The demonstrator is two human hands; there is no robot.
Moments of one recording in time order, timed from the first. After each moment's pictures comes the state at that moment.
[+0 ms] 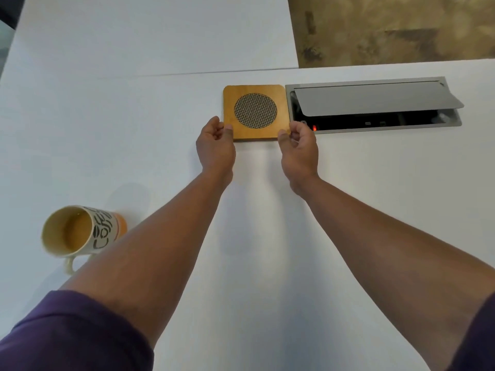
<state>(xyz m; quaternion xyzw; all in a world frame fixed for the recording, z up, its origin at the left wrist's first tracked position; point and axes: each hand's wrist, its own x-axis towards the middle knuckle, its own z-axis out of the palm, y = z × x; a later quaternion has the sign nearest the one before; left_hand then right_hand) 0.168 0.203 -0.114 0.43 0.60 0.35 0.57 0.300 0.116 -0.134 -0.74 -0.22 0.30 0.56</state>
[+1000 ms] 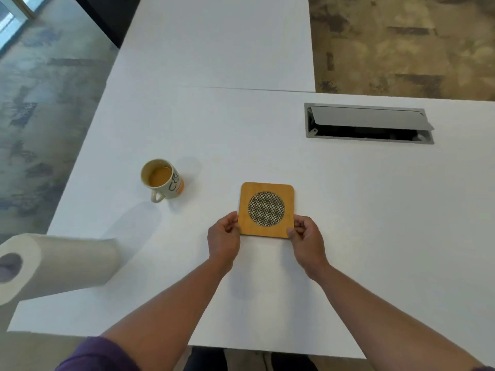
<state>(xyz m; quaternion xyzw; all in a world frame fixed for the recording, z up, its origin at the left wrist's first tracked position) -0.011 -0.024 -0.110 0.42 0.65 0.25 0.58 0.179 -0.118 -0.112 -0.76 -0.25 0.42 0.43</state>
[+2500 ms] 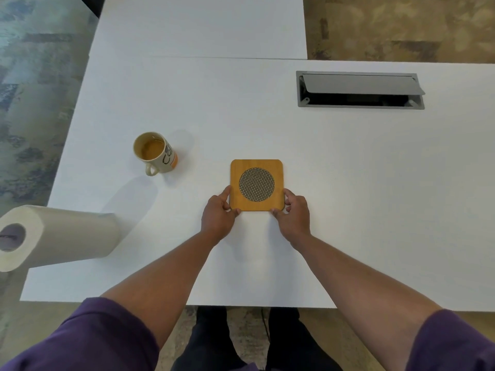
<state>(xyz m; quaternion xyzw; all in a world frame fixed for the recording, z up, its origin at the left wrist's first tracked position) -0.029 -0.031 -0.095 0.63 0.61 0.07 0.47 0.152 -0.125 -0.103 -0.83 -0.29 0.36 0.32</state>
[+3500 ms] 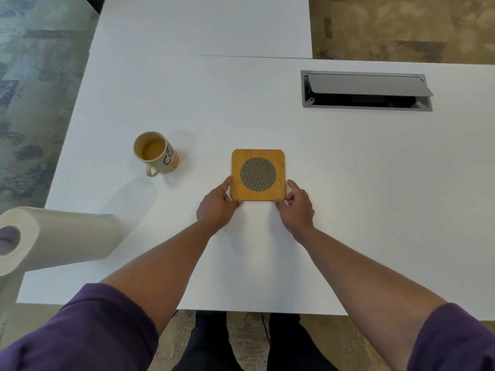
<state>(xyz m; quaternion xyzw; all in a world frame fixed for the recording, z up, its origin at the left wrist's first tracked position) -0.026 0.000 -0.093 0.66 0.61 0.01 0.44 0.162 -0.099 -0.107 -0.84 -0.28 0.35 0.30</state>
